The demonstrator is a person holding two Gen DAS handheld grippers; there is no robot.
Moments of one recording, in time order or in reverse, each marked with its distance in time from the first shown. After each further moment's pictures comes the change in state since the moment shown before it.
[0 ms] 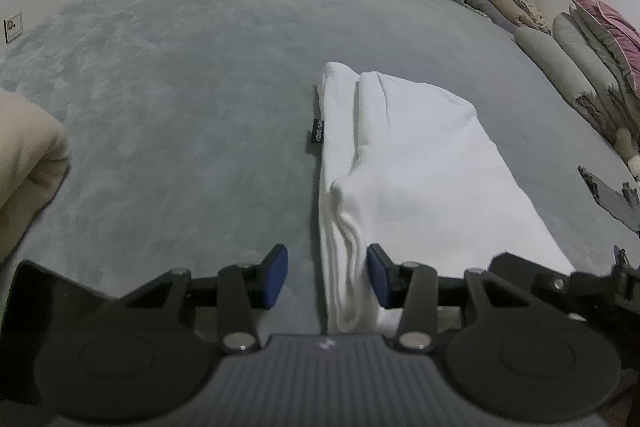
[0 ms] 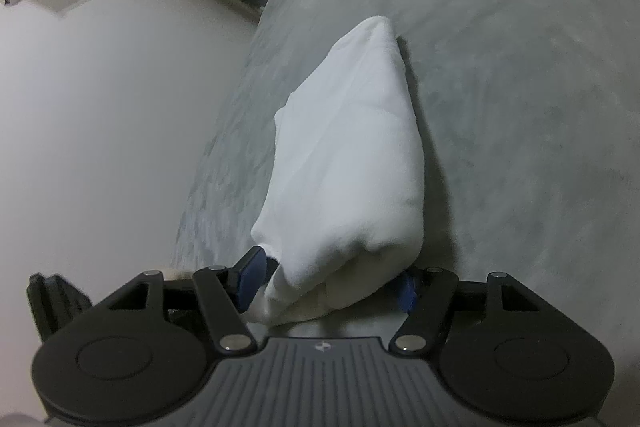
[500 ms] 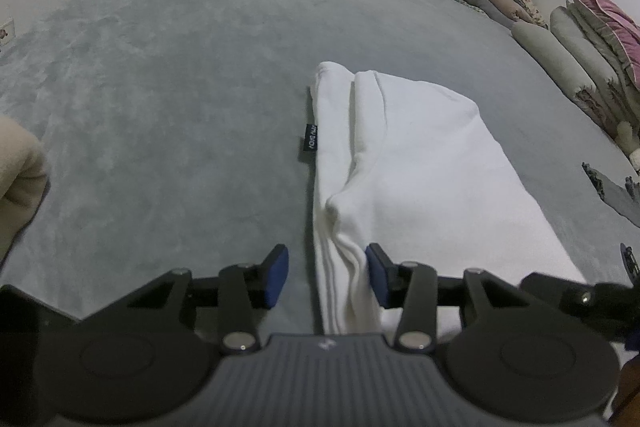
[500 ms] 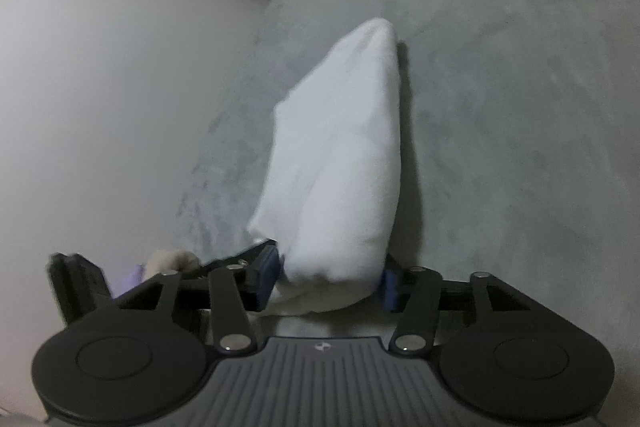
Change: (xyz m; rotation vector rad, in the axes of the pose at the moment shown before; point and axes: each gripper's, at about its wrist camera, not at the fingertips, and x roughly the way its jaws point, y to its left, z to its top) left arm 0.015 -0.008 0.004 0.026 -0.002 0.002; right arm -0.011 -0.015 0.026 -0.060 0.109 0.021
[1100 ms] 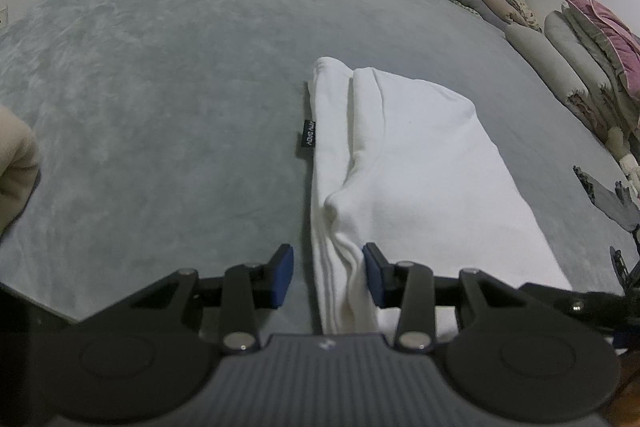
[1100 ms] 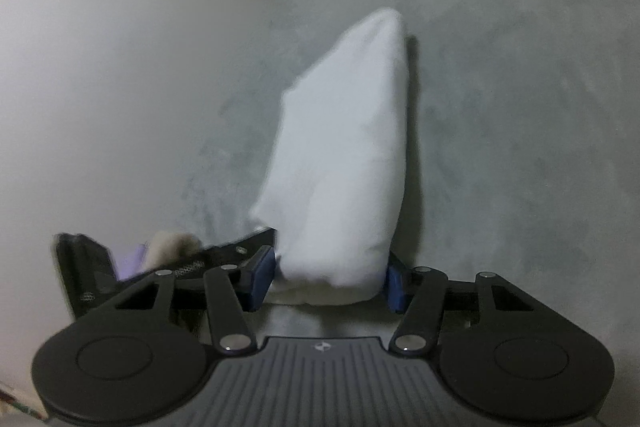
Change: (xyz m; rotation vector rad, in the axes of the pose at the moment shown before) left arm 0.001 0.008 -0.001 -0.021 0.012 -0.044; right arm 0.004 -0.006 0.006 -0.063 0.042 0.011
